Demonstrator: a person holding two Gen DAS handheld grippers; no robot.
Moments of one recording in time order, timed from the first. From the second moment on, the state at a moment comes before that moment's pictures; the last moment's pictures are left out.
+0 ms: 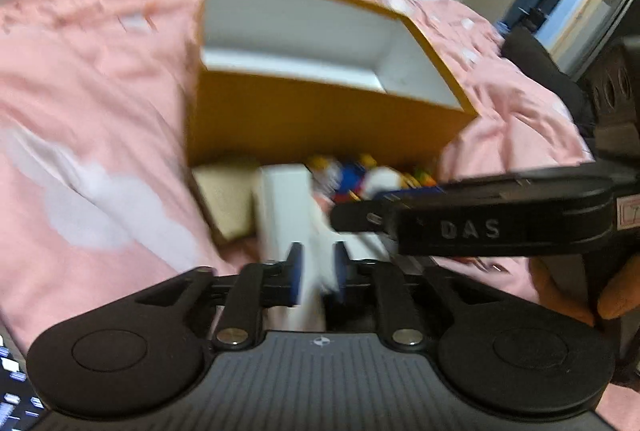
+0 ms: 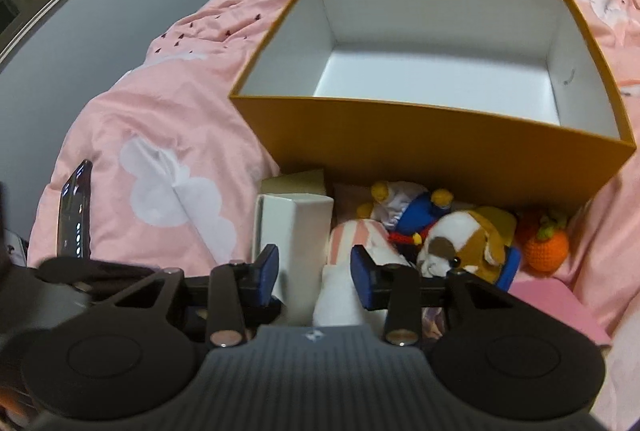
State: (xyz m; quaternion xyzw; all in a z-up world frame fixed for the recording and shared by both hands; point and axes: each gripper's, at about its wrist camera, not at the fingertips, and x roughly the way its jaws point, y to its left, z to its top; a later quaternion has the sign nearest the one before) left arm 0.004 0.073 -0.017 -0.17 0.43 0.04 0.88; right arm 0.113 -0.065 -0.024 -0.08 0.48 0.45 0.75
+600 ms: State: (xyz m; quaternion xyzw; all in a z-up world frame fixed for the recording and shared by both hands) left arm 0.019 0.074 -0.051 -0.17 0.49 0.08 0.85; right arm 0.125 -0.060 -0.036 -0.10 0.46 0.45 0.76
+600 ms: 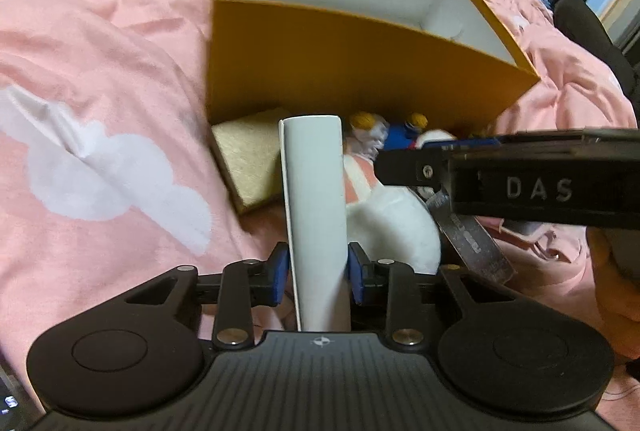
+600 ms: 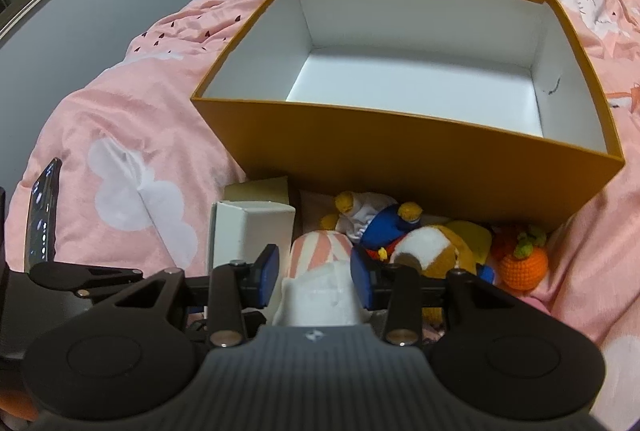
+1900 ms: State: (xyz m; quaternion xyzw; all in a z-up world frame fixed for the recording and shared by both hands) left arm -0.007 0.134 0.034 -0.21 0.38 0.14 0.89; right arm 0.110 -0.019 -0.026 -0.15 0.41 0.53 0.73
